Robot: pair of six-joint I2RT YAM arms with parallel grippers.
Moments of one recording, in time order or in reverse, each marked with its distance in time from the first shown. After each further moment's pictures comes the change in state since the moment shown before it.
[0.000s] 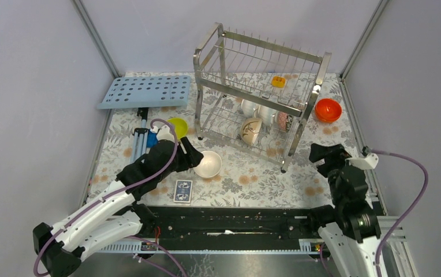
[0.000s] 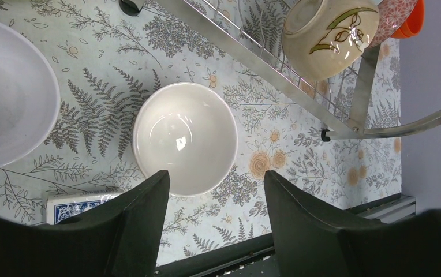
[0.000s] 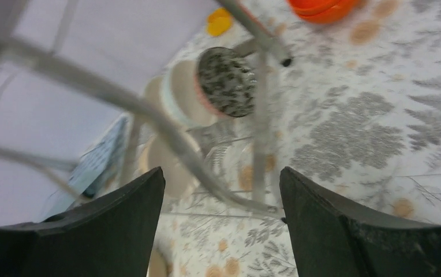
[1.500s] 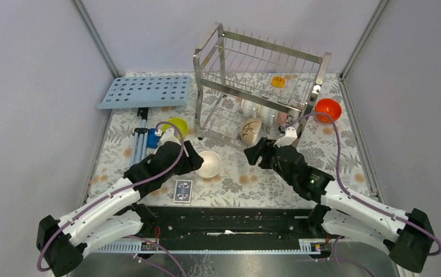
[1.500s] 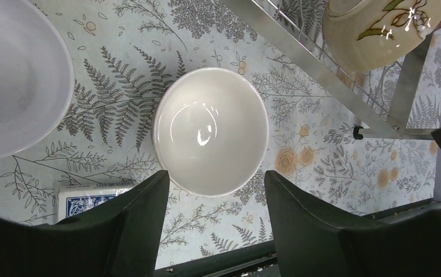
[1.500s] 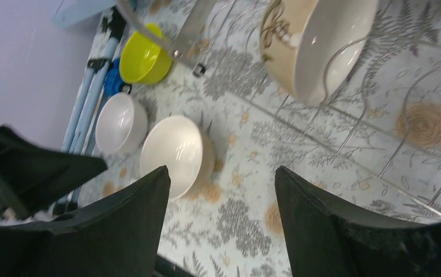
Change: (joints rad) left arm 0.000 0.057 -0.057 0.018 -0.012 -0.015; right arm 0.649 0.574 -0.057 0.541 -0.095 -0.063
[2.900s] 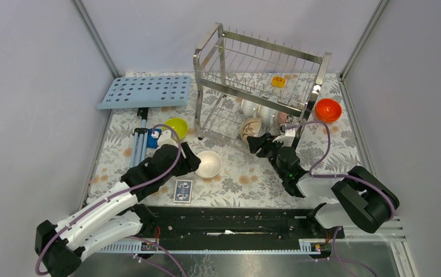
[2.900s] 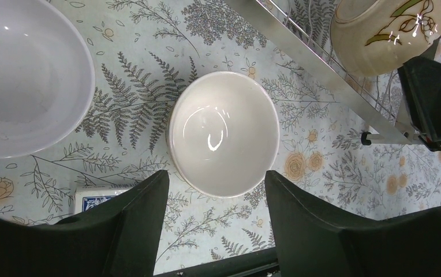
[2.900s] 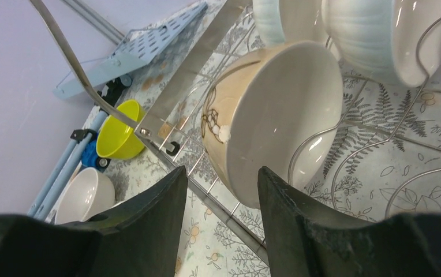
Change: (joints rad) left arm 0.000 -0.060 -0.032 -0.004 -0.038 0.015; right arm -0.208 0.509 -0.264 1.065 -0.030 -0.129
